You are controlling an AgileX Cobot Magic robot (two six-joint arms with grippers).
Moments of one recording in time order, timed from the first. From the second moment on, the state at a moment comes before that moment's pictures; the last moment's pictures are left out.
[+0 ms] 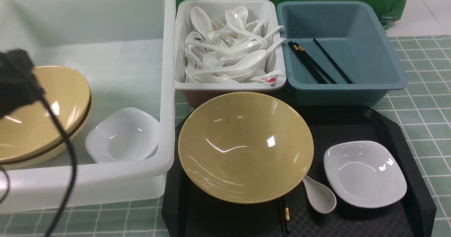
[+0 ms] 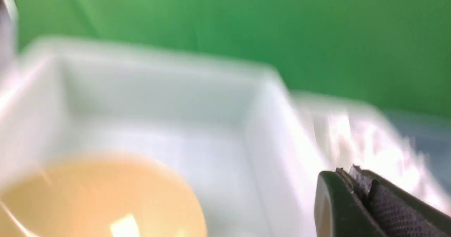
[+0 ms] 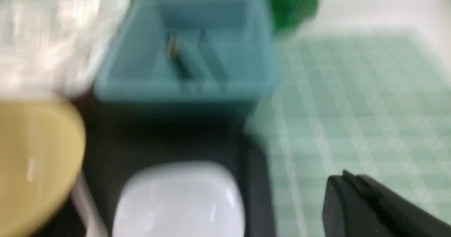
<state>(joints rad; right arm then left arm) 0.01 0.51 -0.50 0.05 0.61 -0.05 -0.26 0.75 -0.70 0.23 0.37 -0.42</state>
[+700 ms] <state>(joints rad) 0.26 0.82 -0.45 0.15 0.54 -0.24 -0.70 1.84 -1.51 0.02 0.99 -0.05</state>
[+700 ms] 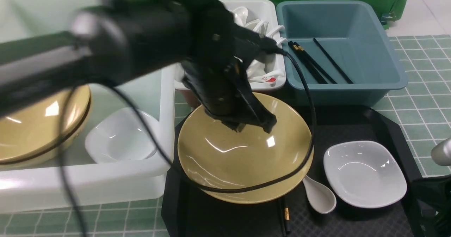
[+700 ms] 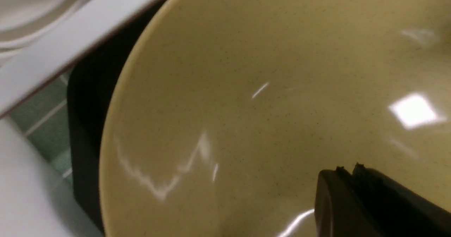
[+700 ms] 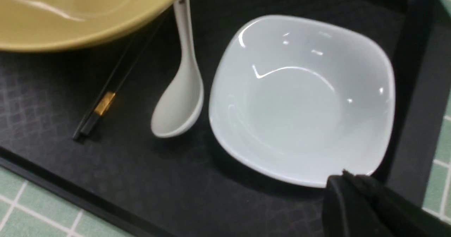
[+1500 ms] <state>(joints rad) 0.28 0.83 -0.45 0.16 0.51 -0.24 -0.70 1.89 -1.53 -0.02 0.96 -0.04</state>
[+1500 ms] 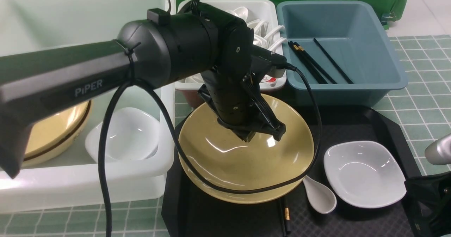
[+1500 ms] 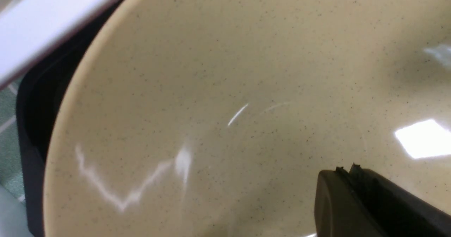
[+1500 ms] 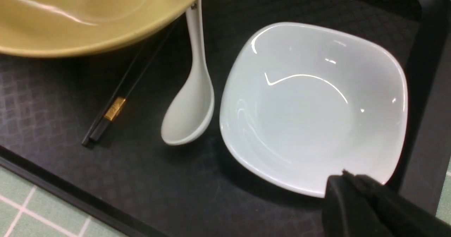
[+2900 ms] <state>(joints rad) 0.28 0.83 -0.45 0.16 0.52 -0.24 -0.70 1.89 -1.53 -0.06 0.96 -0.04</state>
